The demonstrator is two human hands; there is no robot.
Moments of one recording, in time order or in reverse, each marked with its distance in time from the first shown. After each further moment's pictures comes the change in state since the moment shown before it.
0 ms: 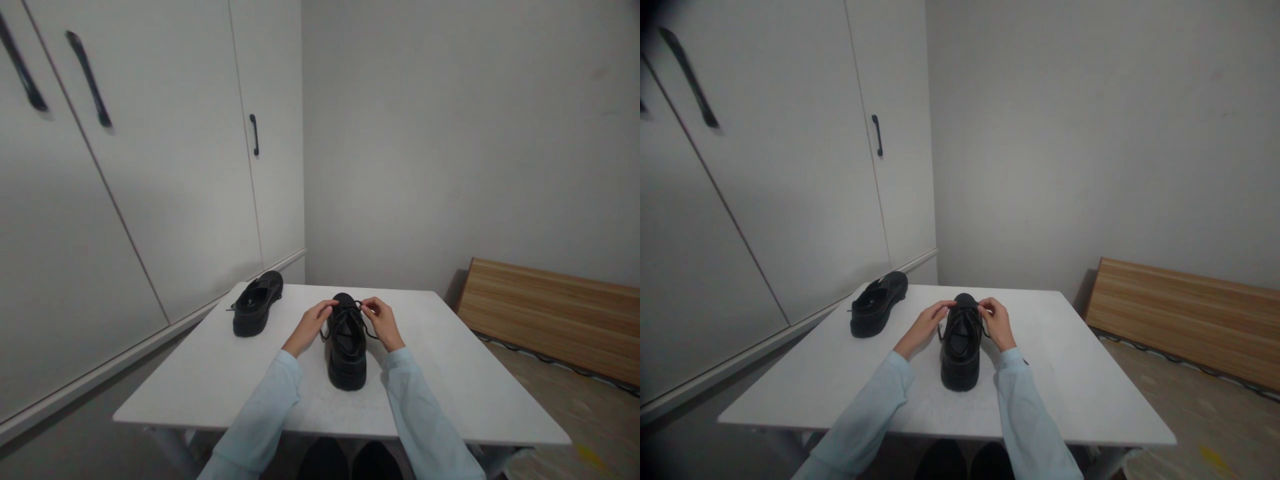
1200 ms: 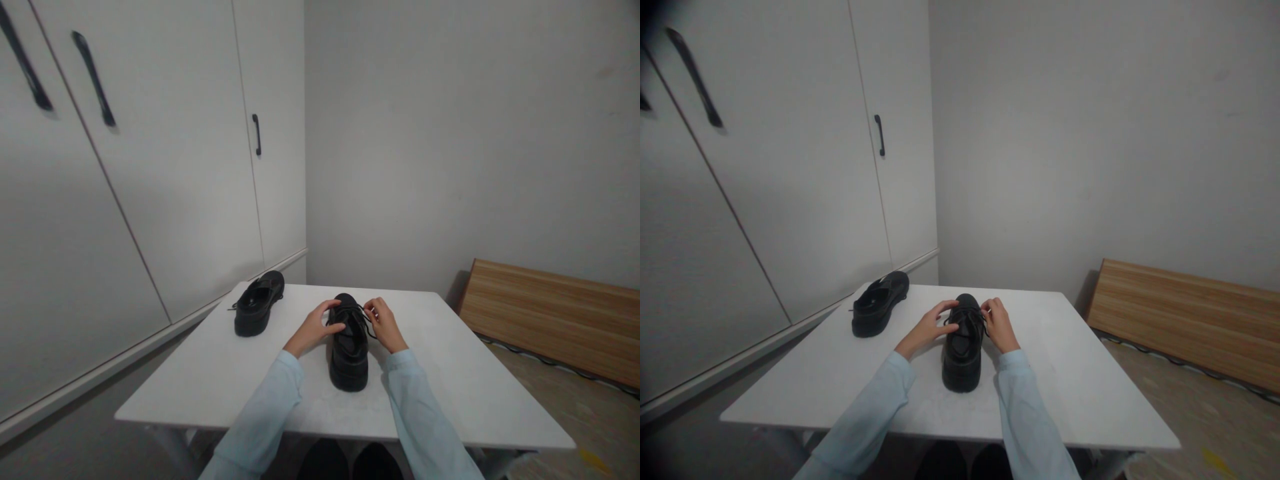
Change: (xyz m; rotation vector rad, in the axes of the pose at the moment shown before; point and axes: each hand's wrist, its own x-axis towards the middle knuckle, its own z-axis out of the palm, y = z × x) left_hand -0.003 0.000 0.001 -0.009 -0.065 -0.023; right_hand -0.004 -0.005 -0.007 -0.414 -0.079 -0.234
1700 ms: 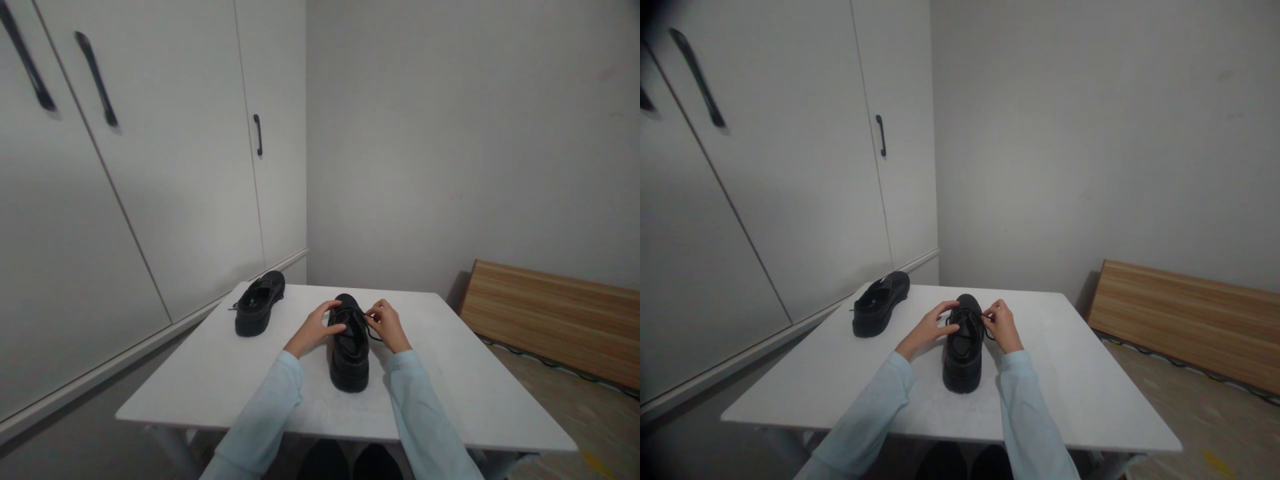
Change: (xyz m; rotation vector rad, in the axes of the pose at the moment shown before) left_hand -0.001 0.001 -0.001 0.004 -0.011 -0.025; right_hand 0.001 0.012 -0.005 -0.163 -0.049 0.035
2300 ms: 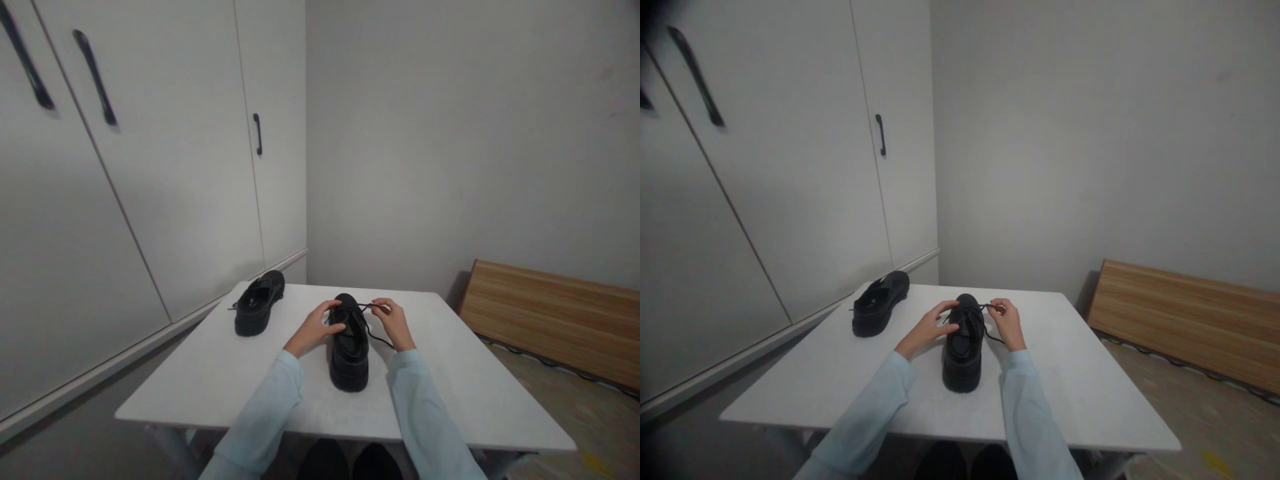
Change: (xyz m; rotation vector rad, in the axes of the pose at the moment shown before) left_hand -0.001 0.002 0.000 0.012 -0.002 -0.024; right_hand 0.004 -0.002 -0.002 0.681 0.211 0.346
